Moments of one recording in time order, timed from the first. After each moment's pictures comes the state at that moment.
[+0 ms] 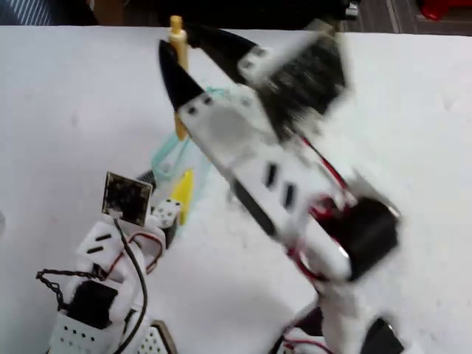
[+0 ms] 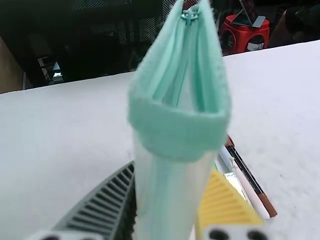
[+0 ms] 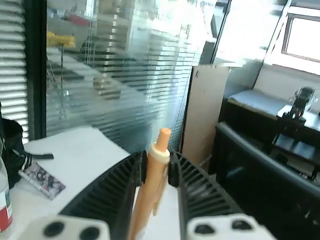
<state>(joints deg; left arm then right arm) 13.4 -92.6 78.7 43.3 2.6 -41.8 -21.9 -31.0 61.6 11.6</state>
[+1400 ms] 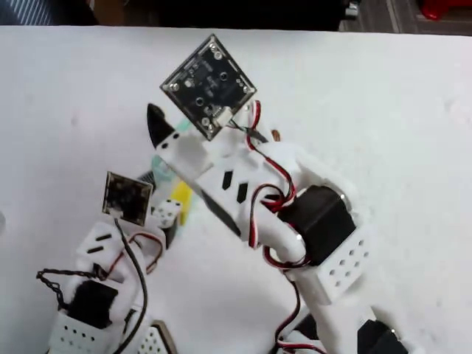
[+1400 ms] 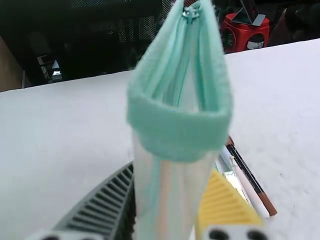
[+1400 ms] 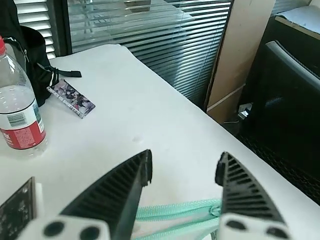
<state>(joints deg) 13.4 -92.5 78.7 43.4 2.7 -46.1 -25.7 -15.7 68.0 12.1</state>
